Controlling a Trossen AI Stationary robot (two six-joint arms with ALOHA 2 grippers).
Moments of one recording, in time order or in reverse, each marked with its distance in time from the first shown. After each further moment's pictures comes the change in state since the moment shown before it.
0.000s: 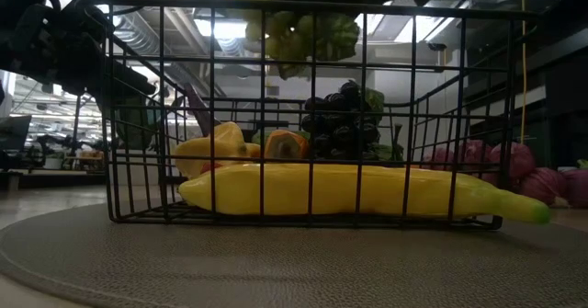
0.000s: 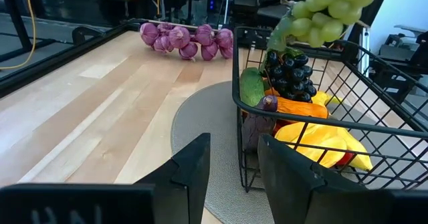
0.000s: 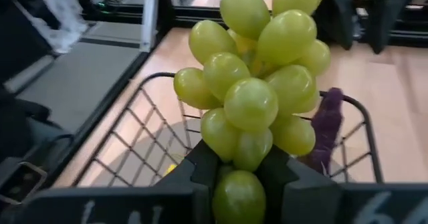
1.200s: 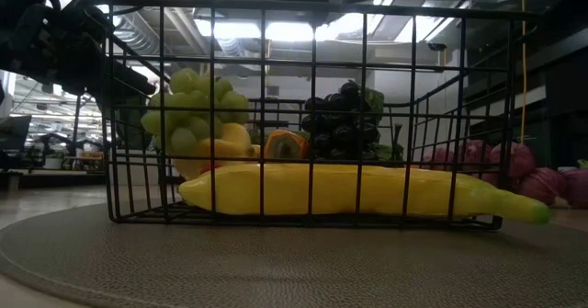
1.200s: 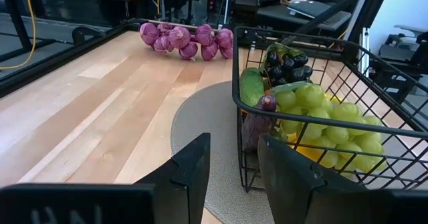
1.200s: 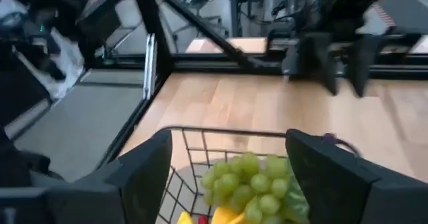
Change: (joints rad) left arm 0.000 0.000 0.000 0.000 0.000 0.000; right arm 0.048 -0.036 0.001 0.107 0.095 0.103
